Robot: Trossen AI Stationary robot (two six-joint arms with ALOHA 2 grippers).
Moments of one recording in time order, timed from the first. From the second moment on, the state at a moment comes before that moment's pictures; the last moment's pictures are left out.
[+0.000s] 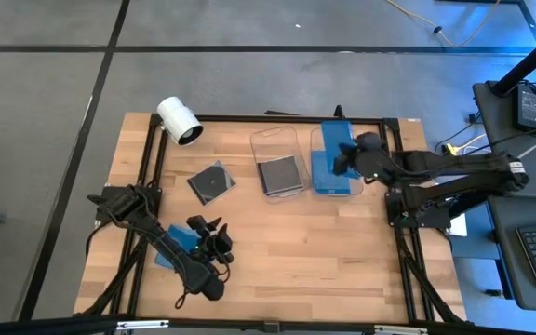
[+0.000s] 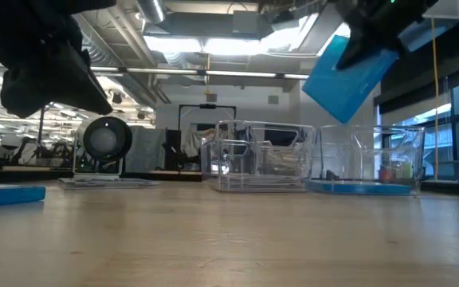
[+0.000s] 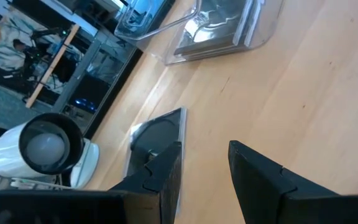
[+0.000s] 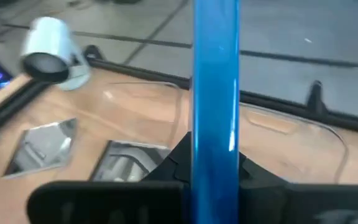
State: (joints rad) left arm -0.72 2.03 1.34 -1.46 -1.00 -1.47; right arm 0.01 0.96 0.85 -0.62 0.81 0.85
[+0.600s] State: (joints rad) left arm -0.71 2.03 1.34 -1.46 -0.97 -1.47; right arm -0.21 1.27 0.85 -0.62 0.43 1.02
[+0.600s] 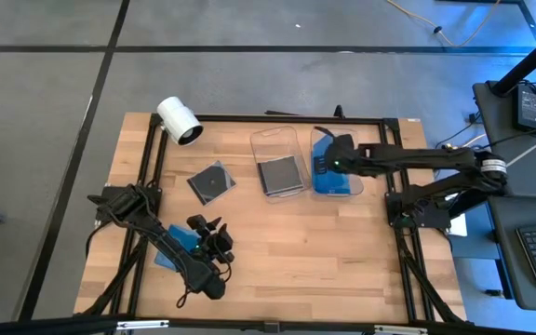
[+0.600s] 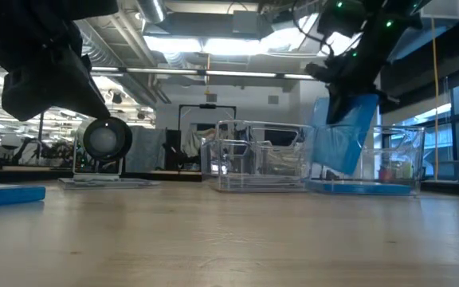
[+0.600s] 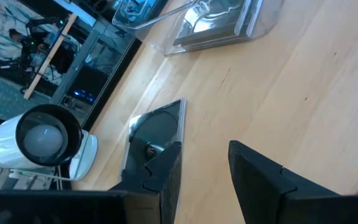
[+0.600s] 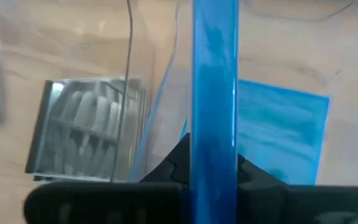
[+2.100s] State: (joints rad) left arm -0.71 2.03 1.34 -1.46 -0.95 -1.47; right arm -0.27 1.27 0.85 -0.89 0.41 0.88
